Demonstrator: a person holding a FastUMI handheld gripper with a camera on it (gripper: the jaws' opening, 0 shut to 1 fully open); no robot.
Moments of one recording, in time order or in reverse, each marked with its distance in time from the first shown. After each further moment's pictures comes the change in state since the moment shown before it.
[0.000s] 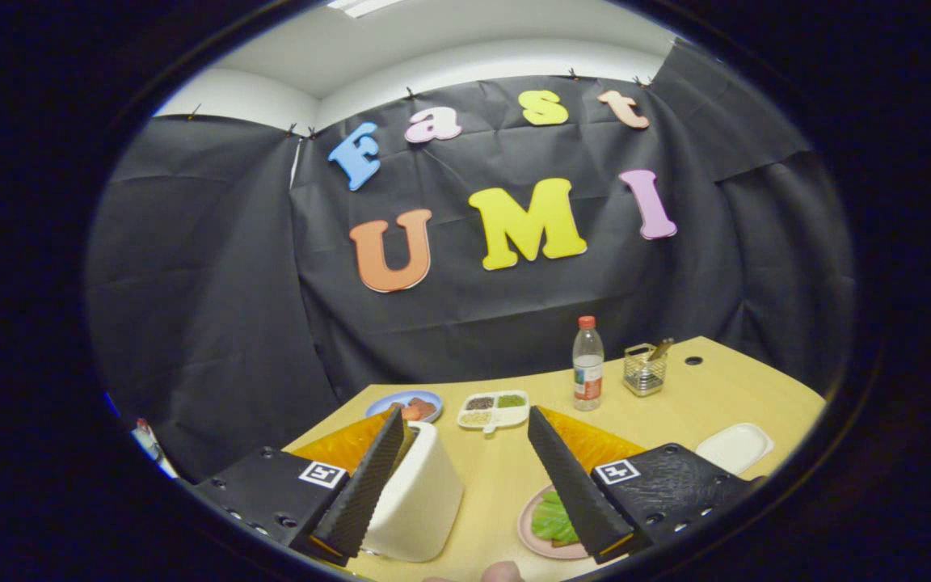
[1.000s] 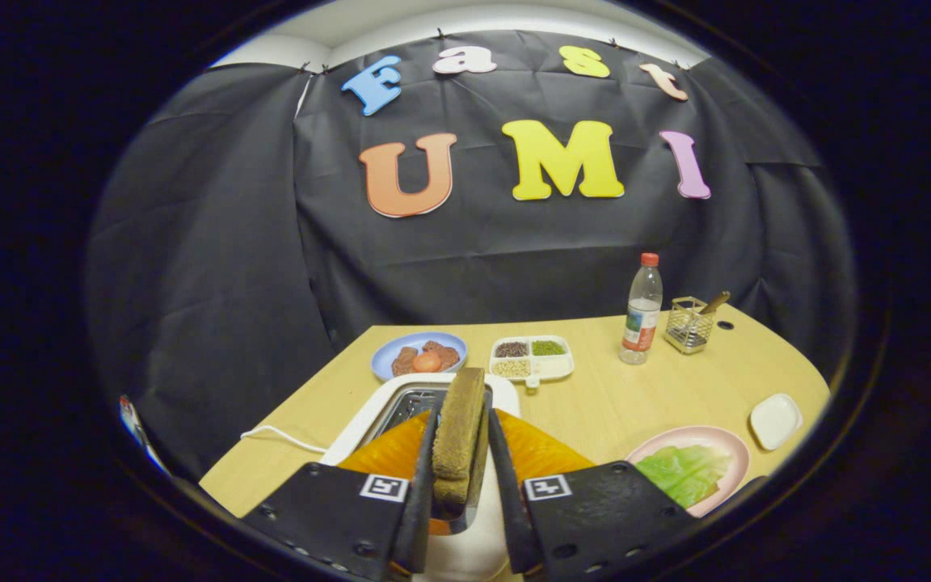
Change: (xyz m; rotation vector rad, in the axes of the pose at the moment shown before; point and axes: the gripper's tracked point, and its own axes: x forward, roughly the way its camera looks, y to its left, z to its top) arm 0.081 0.056 -0.078 -0.042 0.215 -0.067
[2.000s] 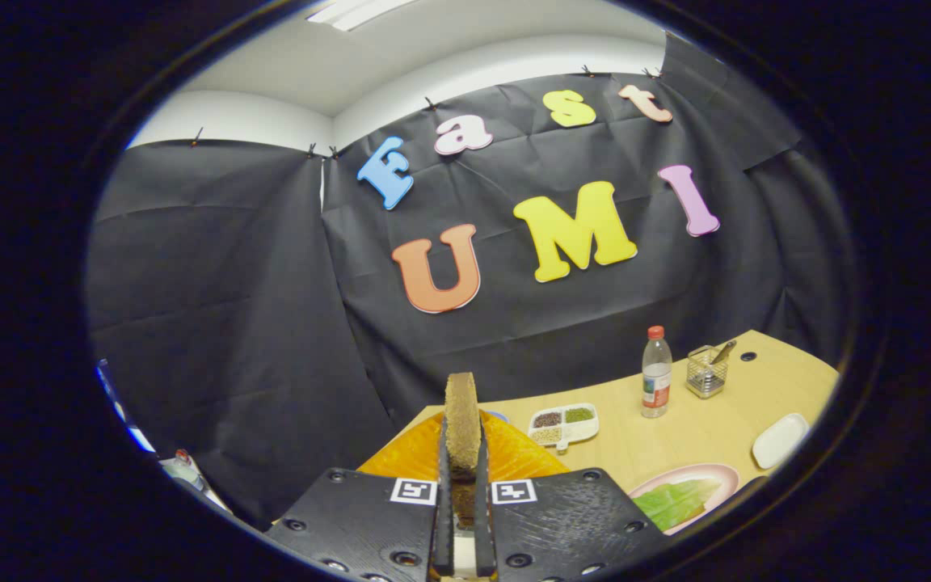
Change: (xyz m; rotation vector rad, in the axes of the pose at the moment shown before) arm -0.095 -0.021 0.103 0.128 -0.255 0.181
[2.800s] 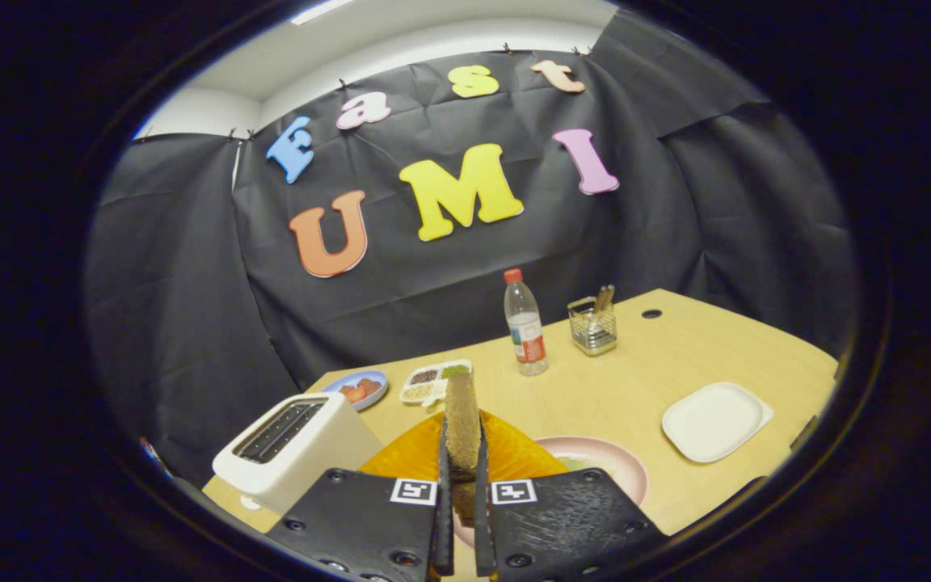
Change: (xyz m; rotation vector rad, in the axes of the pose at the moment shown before) arm -0.023 -0.184 -0.094 0.073 0.118 -0.253
